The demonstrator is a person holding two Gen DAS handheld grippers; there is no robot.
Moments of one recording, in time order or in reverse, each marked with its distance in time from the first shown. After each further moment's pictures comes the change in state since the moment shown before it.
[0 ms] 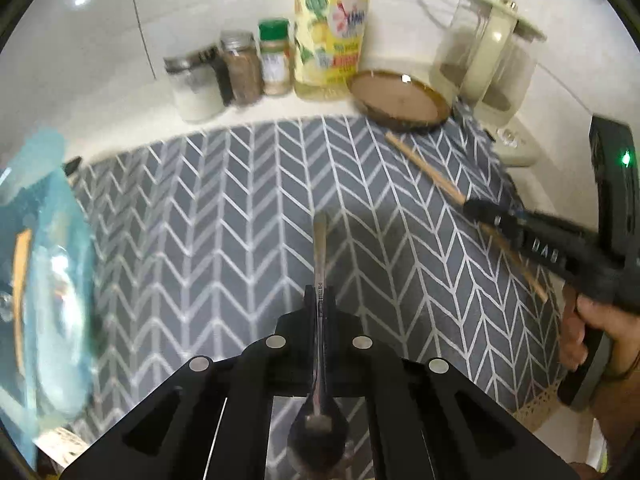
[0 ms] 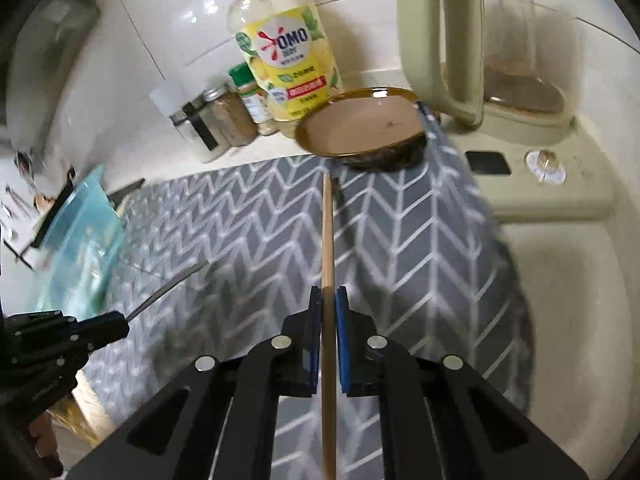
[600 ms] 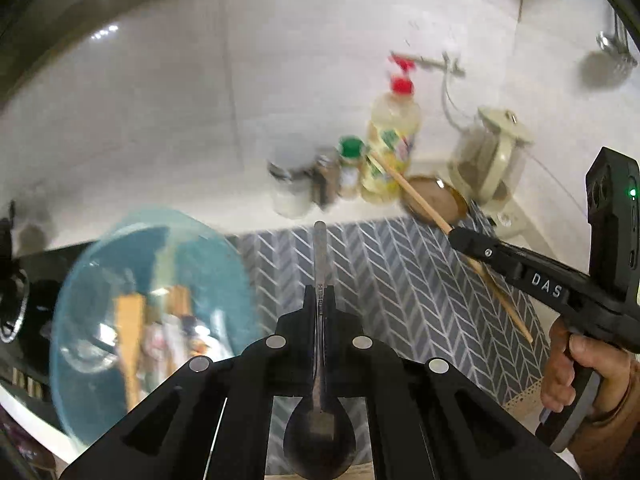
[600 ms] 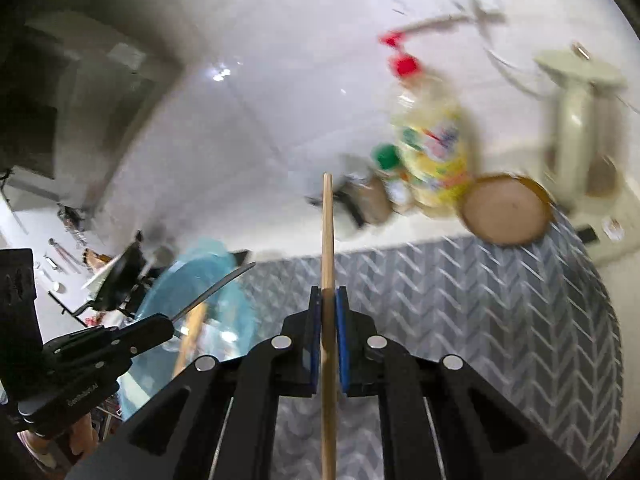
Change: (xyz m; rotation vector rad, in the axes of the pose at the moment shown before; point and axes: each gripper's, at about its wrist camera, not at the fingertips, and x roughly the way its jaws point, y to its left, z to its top) left arm -0.134 0.117 0.028 0.007 -0.222 0.016; right arm -0.063 0.177 0.040 0.026 -0.214 0.162
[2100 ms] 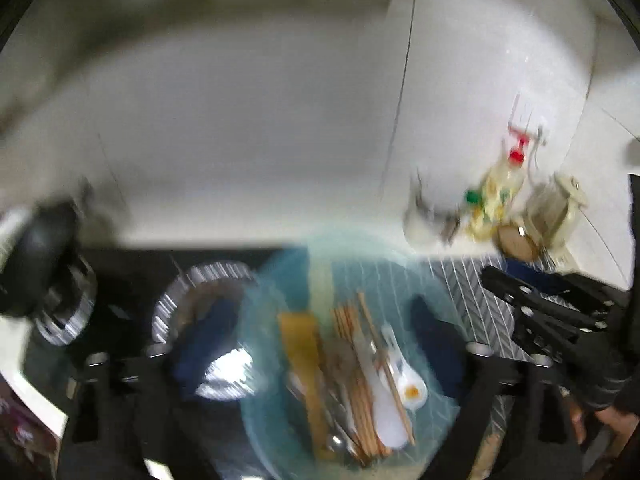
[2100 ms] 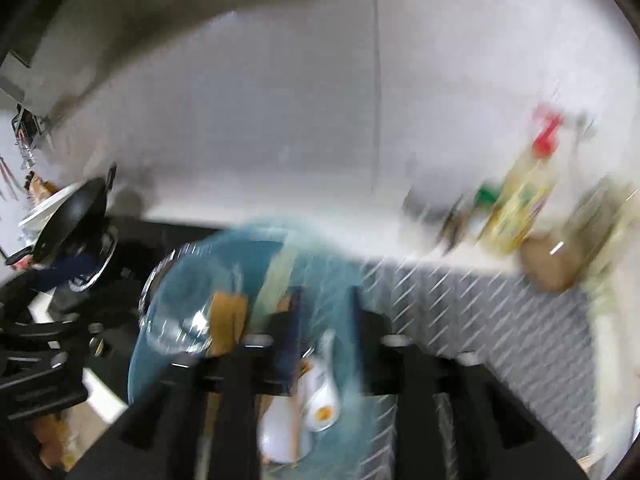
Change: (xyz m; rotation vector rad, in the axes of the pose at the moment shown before) left arm -0.069 0.204 0.001 -0.095 -0.094 0.115; right arm 0.044 0.236 0.006 -0.247 -0.002 -0.372
